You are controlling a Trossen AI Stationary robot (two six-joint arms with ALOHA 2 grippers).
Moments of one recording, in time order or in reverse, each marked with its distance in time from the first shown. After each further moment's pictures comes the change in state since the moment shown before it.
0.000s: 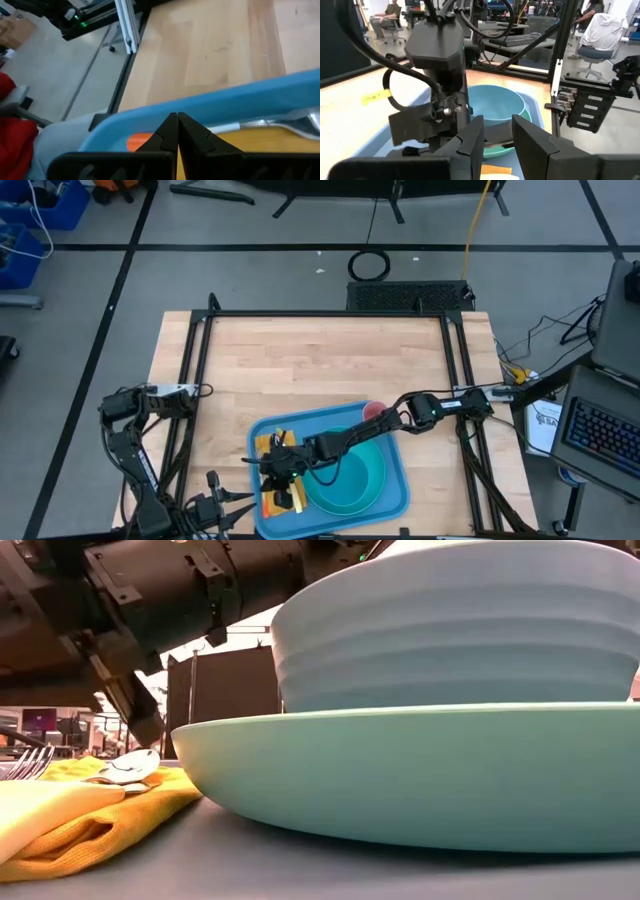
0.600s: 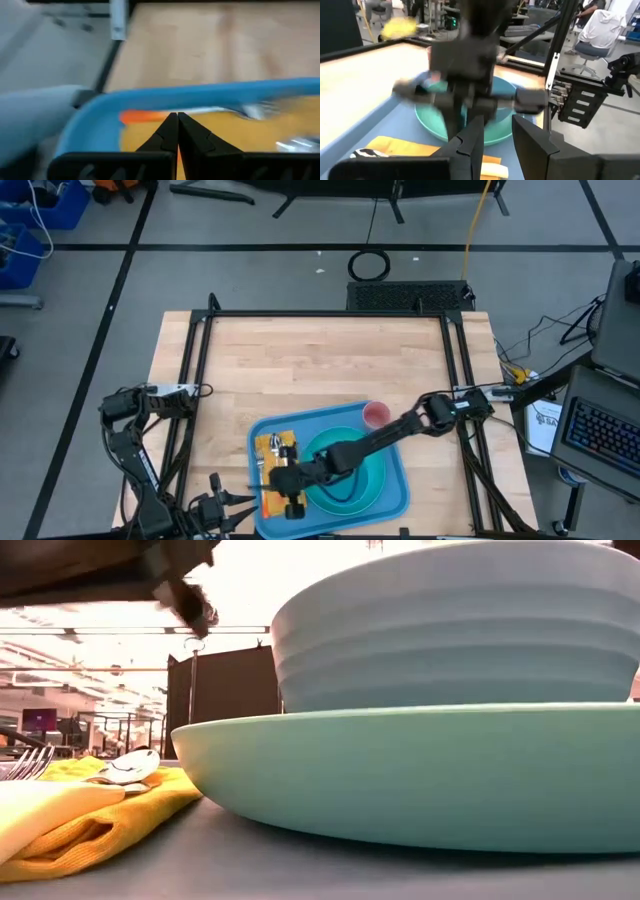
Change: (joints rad) left arm 0.009 0.001 0.000 0.063 0.063 -0.007; right arm 0.084 -0.124 0.000 -0.228 0.236 -0.189
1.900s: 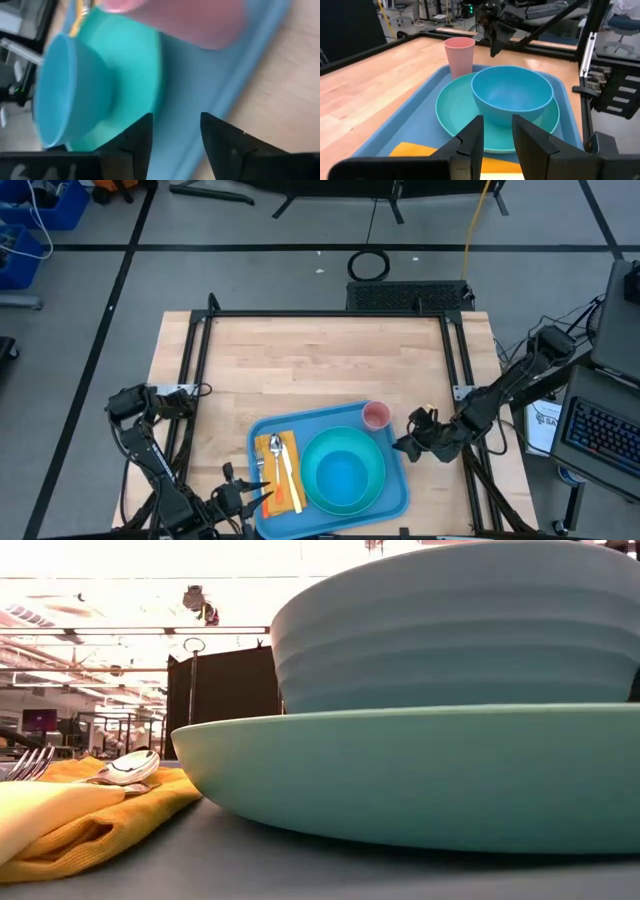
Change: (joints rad) left arm 0.121 0.000 0.000 -0.015 0.088 0.114; right arm 0.332 -1.334 -1.594 0.064 0.437 1.262
